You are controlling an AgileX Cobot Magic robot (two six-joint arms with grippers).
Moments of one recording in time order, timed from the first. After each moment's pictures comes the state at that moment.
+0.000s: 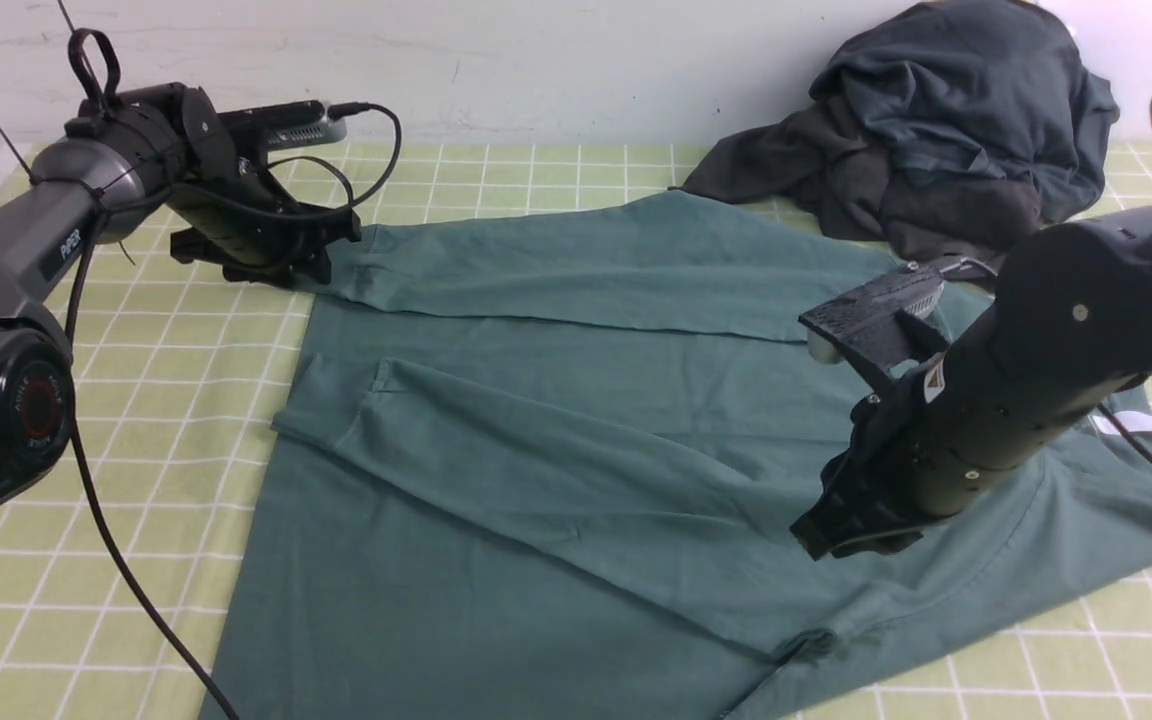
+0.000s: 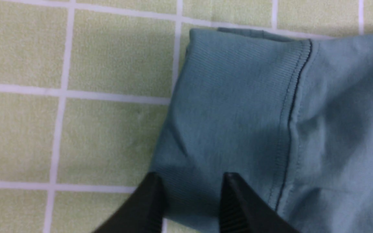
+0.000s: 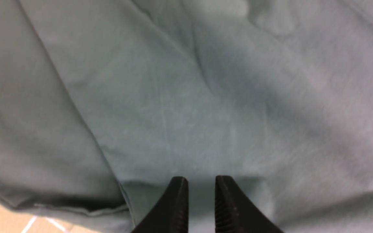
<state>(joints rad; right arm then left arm) 0.44 1.64 -1.10 0.13 0.89 -0.18 0.00 2.52 -2.26 -0.19 0.82 0.01</state>
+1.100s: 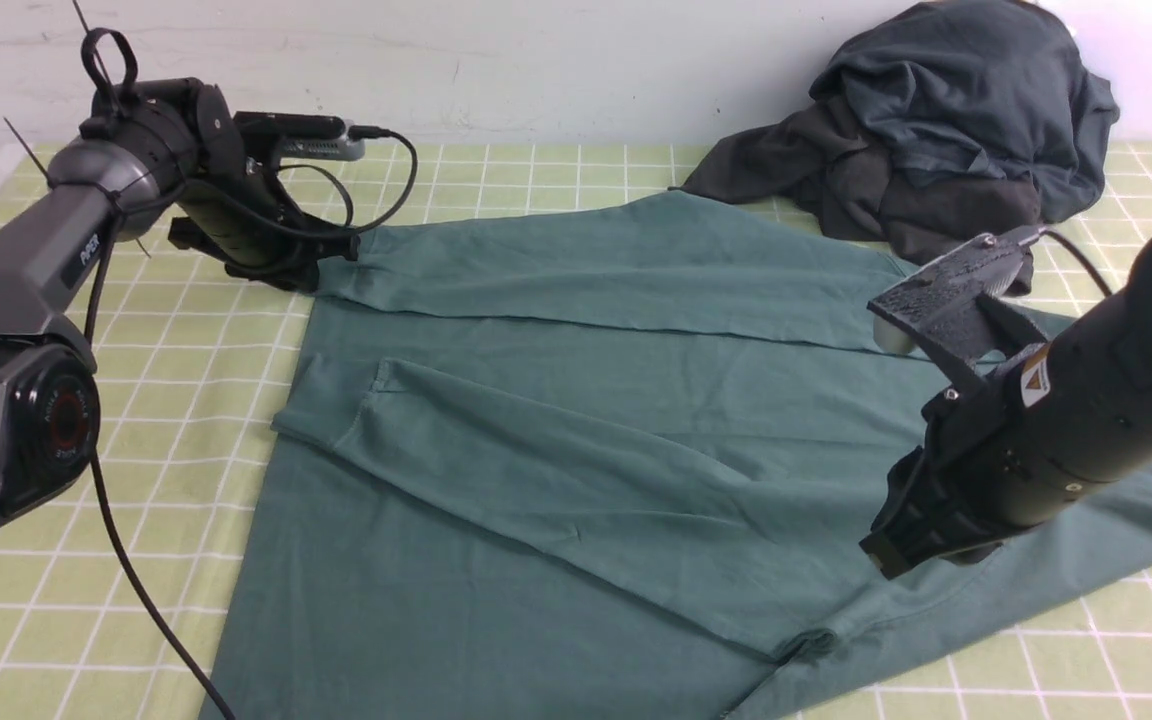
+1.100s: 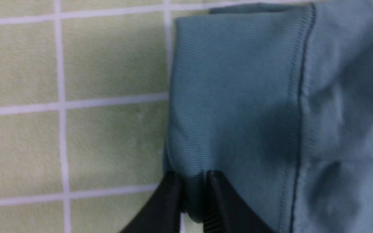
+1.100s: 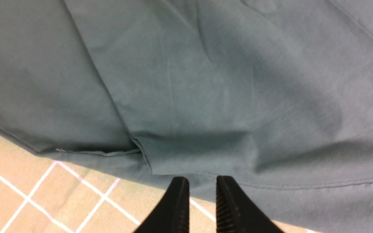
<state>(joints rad) 0.44 1.46 -1.03 0.10 0.95 -0.19 -0.01 2.57 -2.38 -0.09 0.96 0.14</state>
